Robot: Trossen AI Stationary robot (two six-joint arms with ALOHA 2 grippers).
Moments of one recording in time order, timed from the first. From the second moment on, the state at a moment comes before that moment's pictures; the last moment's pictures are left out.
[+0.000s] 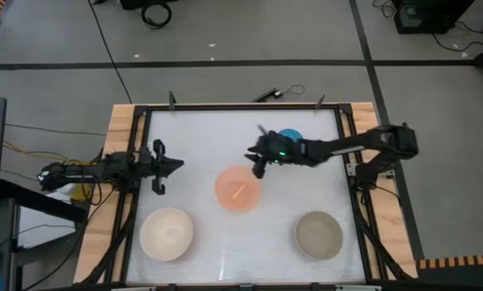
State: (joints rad) left arm 0.00 0.01 0.01 0.12 -0.14 -0.07; right arm -0.12 1.61 0.90 0.13 0.19 0.27
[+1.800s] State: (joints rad) left arm -0.02 0.30 0.01 0.11 -0.30 -0.17; right arm -0.04 1.80 1.10 -0.31 0.17 0.41
